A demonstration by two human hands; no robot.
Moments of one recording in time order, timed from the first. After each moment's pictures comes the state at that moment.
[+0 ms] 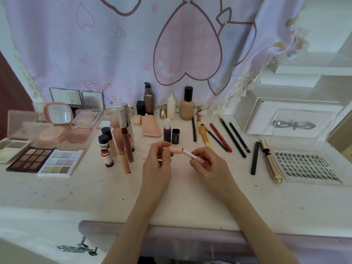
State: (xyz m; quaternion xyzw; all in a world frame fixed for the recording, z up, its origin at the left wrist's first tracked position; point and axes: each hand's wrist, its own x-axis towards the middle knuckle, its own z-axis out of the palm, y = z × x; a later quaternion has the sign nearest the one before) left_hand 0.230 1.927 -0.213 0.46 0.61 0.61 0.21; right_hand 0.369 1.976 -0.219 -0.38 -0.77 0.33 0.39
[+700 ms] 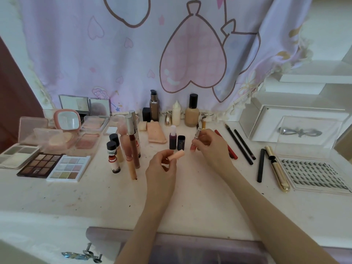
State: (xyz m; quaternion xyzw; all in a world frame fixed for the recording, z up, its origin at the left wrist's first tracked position) left_hand 0.227 1.929 -0.218 0.43 0.66 0.59 0.17; right_hand 0.337 2.035 -0.198 -0.45 -0.72 0.34 0.42
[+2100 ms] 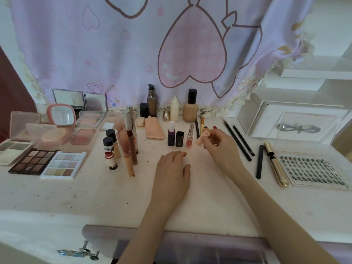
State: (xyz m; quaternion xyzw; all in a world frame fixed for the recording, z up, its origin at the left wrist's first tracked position) left_hand 0.237 1.932 -0.223 0.62 0.71 0.33 0.08; right_hand 0.356 2.024 -0.194 -0.46 -0.72 0.30 0.43
